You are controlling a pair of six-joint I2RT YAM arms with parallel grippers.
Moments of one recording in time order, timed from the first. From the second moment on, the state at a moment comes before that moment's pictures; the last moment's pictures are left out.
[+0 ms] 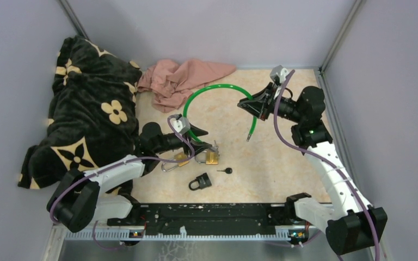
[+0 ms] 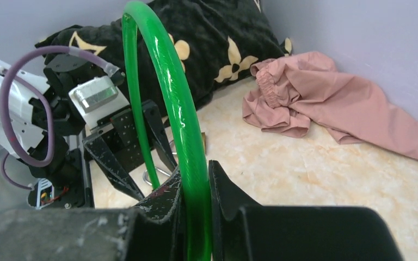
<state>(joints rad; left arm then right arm) -0.60 1.24 0.51 0.73 0.71 -0.04 0.23 1.02 0.96 0.13 -0.90 0.20</state>
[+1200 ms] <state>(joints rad) -0.63 1.12 0.45 1.44 0.47 -0.42 0.73 1.23 1.30 0.40 -0.51 0.19</state>
